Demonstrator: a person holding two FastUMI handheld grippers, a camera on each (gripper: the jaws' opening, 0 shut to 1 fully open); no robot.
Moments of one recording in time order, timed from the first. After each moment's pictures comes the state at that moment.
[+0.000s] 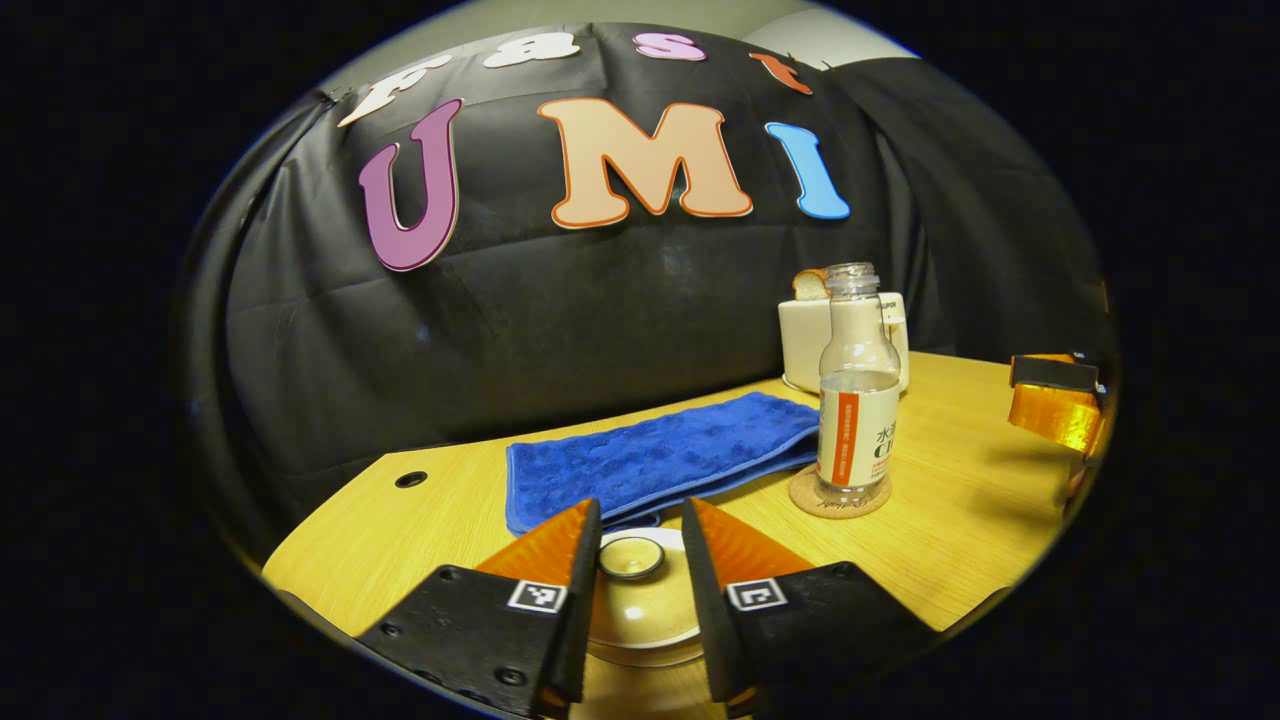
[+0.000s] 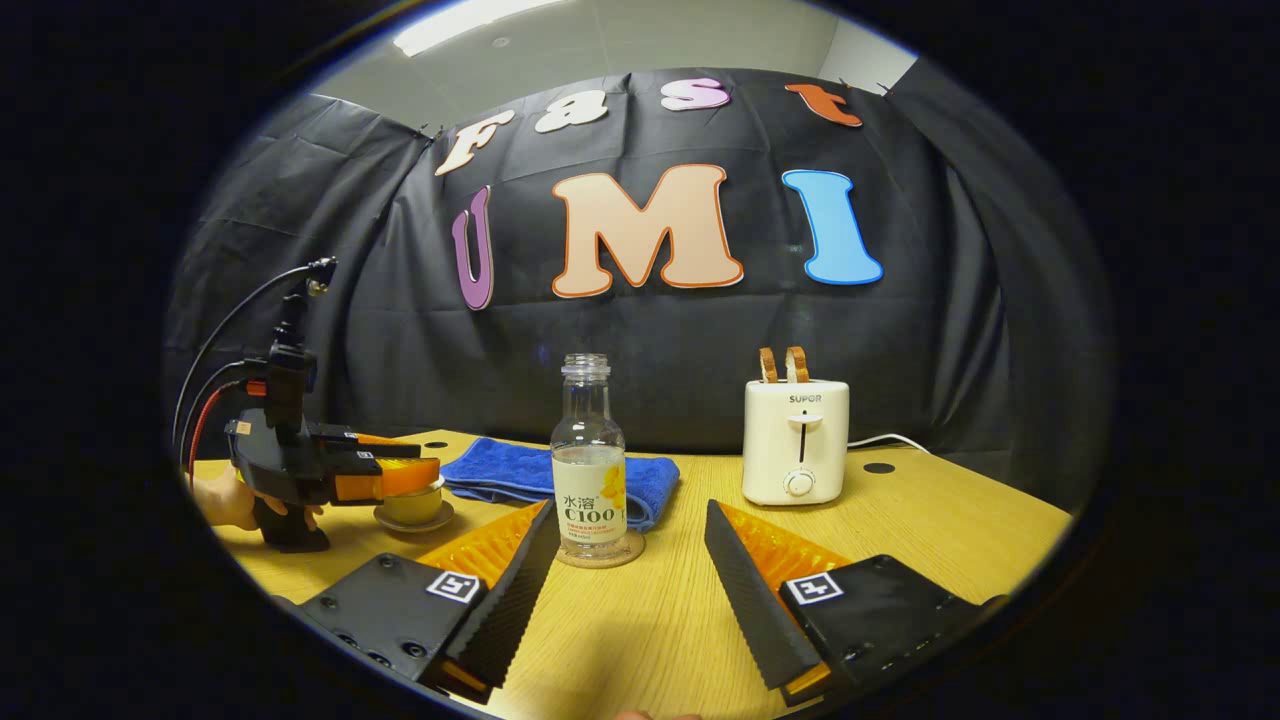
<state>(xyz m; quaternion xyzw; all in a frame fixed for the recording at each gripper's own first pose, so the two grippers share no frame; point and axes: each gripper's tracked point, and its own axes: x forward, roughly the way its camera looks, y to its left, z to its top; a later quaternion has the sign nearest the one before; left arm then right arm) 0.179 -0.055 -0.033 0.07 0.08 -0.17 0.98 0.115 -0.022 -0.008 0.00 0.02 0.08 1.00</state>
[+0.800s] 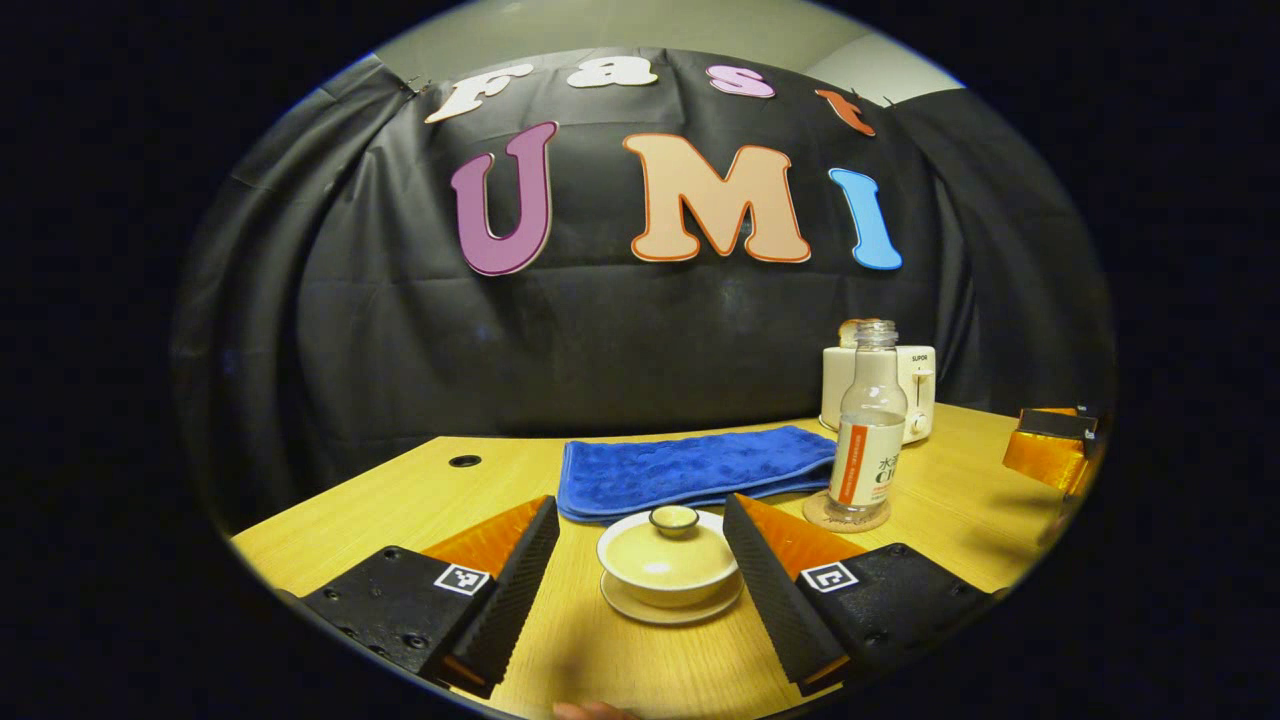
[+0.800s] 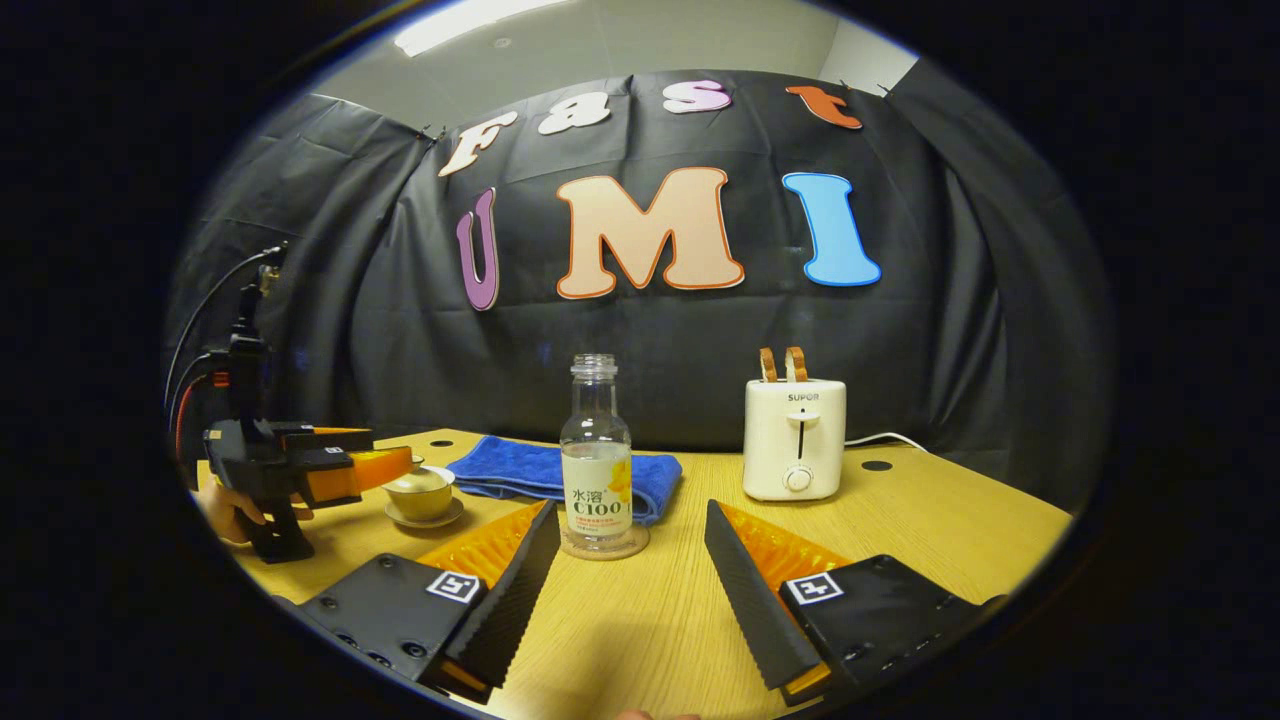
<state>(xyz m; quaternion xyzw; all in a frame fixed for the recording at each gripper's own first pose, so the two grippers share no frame) 0.118 -0.019 -0.019 0.01 0.05 -0.08 1.00 0.090 -0.022 -0.006 0.00 0.02 0.07 1.00</state>
